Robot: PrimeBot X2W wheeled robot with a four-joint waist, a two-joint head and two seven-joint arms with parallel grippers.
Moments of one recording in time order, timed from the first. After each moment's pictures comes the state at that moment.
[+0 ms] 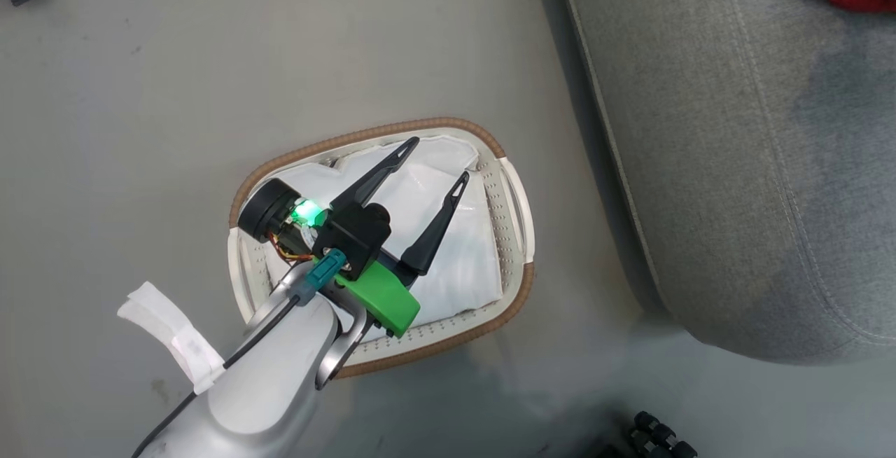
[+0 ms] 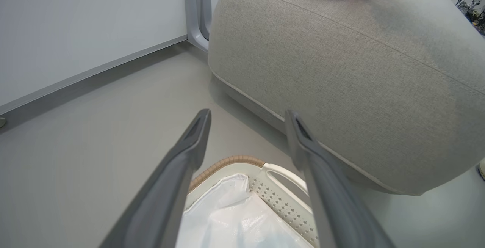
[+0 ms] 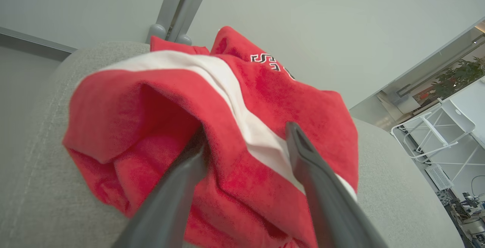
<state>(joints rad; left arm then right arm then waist) -0.59 0.21 -0.73 0.37 -0.30 -0.13 -0.26 -0.87 -0.35 -0.26 0.65 -0.26 0.13 -0.26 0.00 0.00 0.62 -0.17</state>
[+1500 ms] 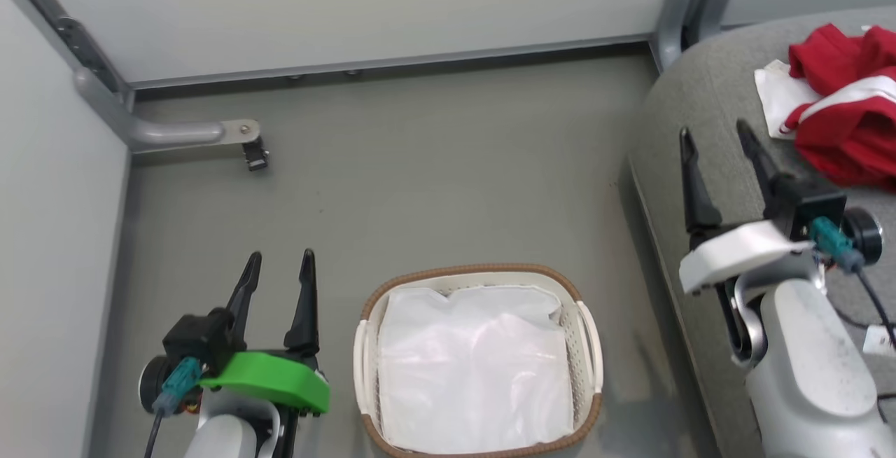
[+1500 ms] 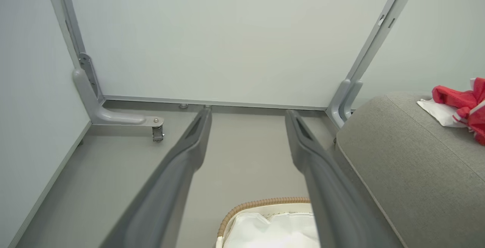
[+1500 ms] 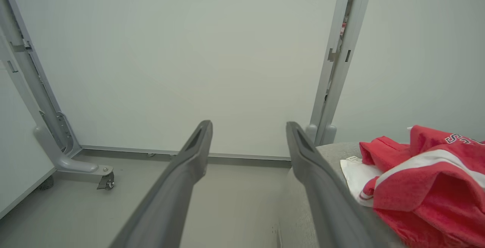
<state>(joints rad) -0.17 0.06 -0.18 0.33 -0.33 -0.12 -0.26 -0.44 -0.08 -0.02 0.38 0.08 0.13 -0.26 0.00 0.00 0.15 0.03</state>
